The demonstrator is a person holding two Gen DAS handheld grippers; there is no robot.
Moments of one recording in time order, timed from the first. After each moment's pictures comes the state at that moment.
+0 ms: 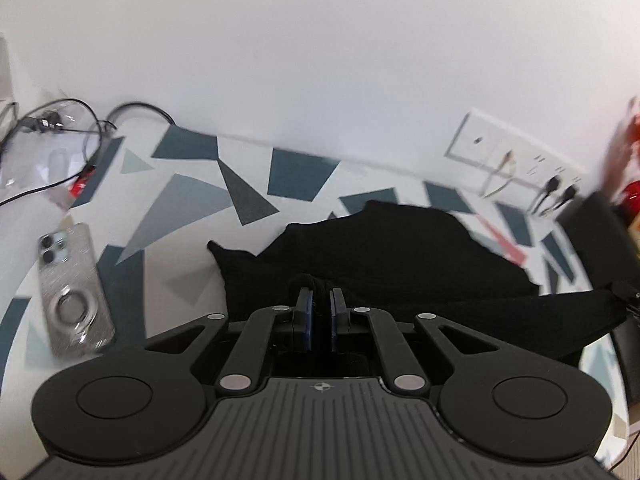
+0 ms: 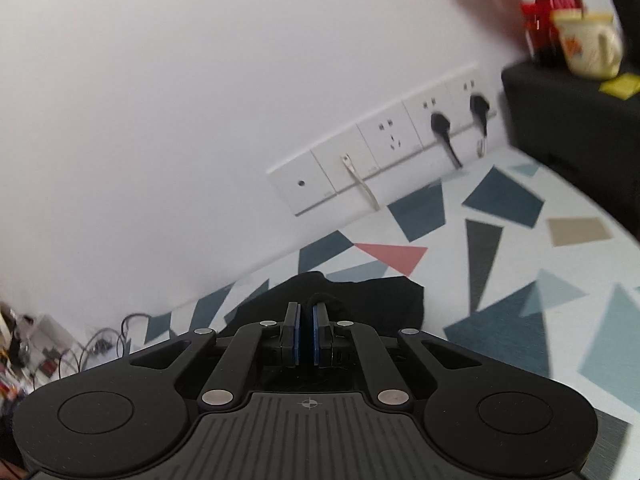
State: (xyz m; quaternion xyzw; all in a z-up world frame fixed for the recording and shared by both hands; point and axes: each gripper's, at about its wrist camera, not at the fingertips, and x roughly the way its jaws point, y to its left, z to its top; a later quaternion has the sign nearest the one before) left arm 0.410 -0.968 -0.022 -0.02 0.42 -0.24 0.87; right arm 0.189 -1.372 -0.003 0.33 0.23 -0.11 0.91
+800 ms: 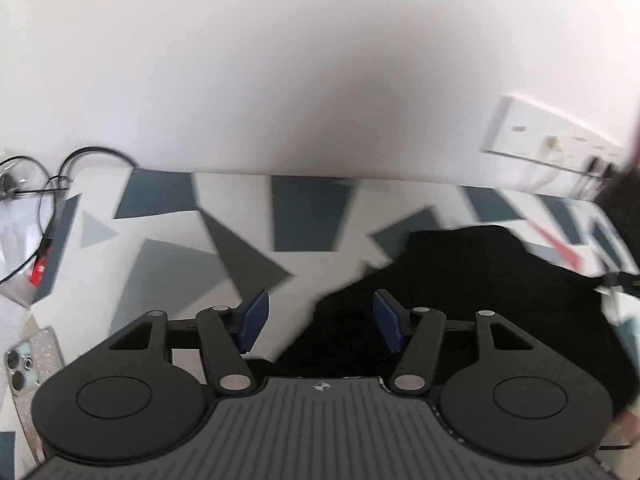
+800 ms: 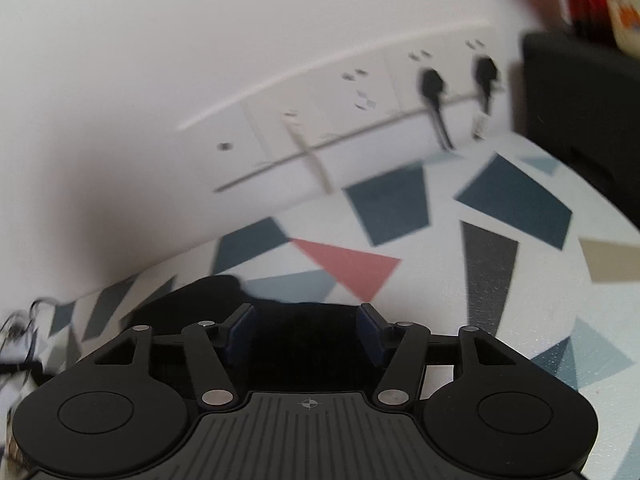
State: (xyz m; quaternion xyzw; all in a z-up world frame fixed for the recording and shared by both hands) left arm 0.486 -1.005 -0.049 0.06 0.40 -0.29 0.87; right arm 0.293 -1.394 -0.068 0.25 0.30 -0.14 0.91
